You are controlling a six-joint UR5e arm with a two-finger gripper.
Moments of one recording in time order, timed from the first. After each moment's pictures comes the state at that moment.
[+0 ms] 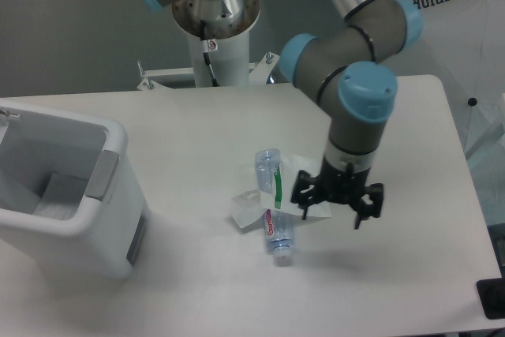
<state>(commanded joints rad) 2.52 -1.98 -1.57 -0.95 1.37 0.57</state>
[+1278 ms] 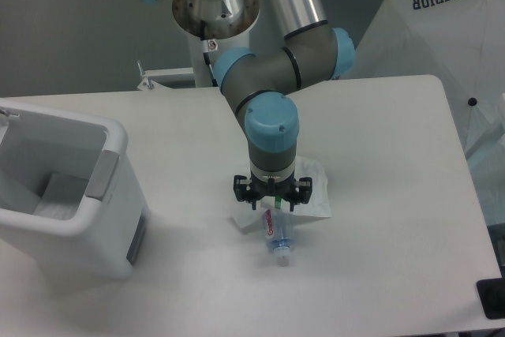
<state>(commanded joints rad) 2.42 -1.98 -1.73 -0.95 1.61 0.48</state>
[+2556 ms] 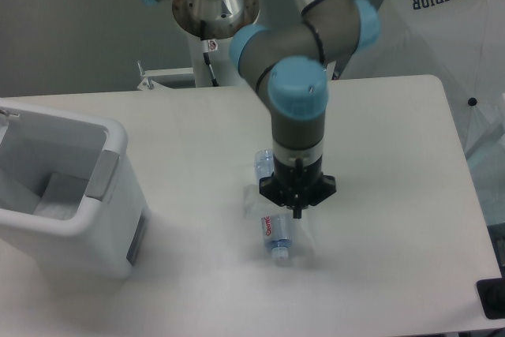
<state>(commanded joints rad) 2.49 -1.88 -1.51 -0.94 1.44 0.43</state>
